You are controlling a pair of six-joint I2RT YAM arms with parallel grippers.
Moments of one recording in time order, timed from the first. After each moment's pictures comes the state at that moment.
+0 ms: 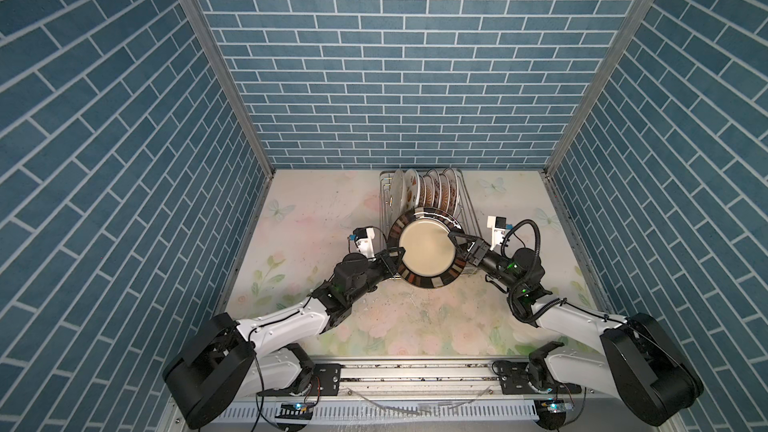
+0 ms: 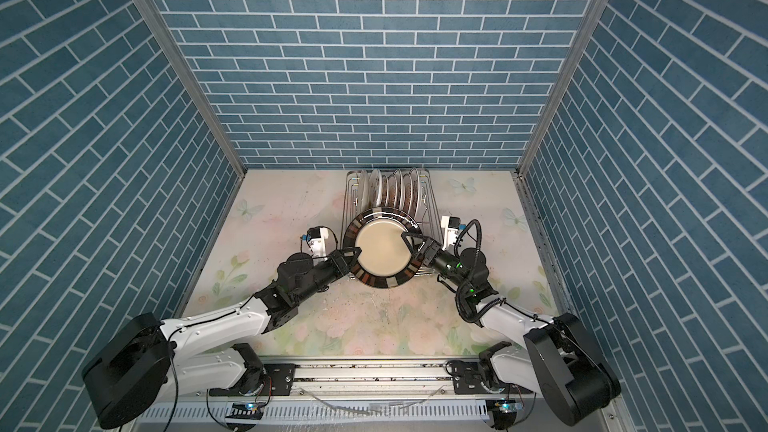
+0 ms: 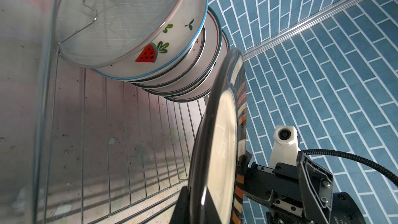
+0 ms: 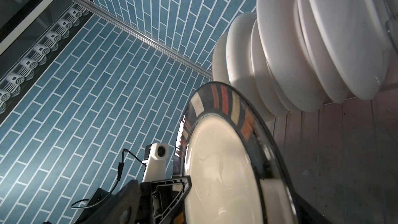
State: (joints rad) left arm -0.74 1.18 0.40 0.58 0.04 -1.08; right arm 0.48 1.20 0.31 0.94 -0.47 1.07
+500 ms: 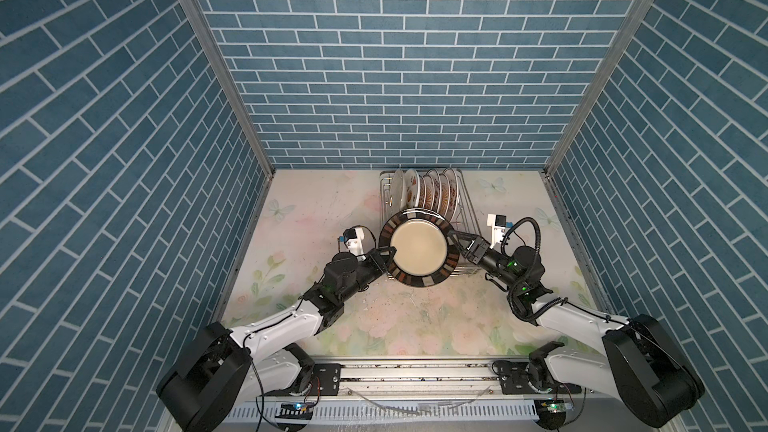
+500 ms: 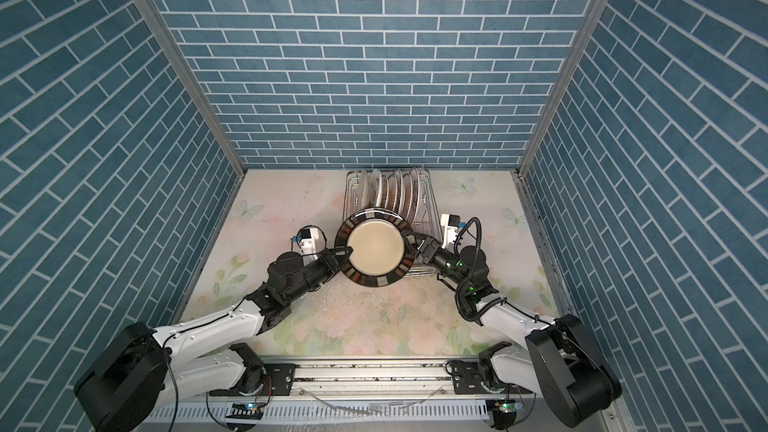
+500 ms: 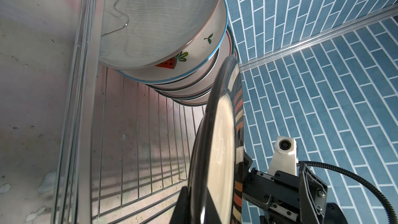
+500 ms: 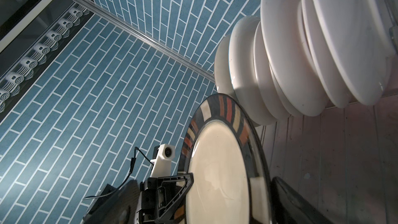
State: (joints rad) left arm -0.64 1.14 0.36 0.59 0.14 -1.17; right arm 0.48 1.20 0.33 0.92 -0.46 1.07
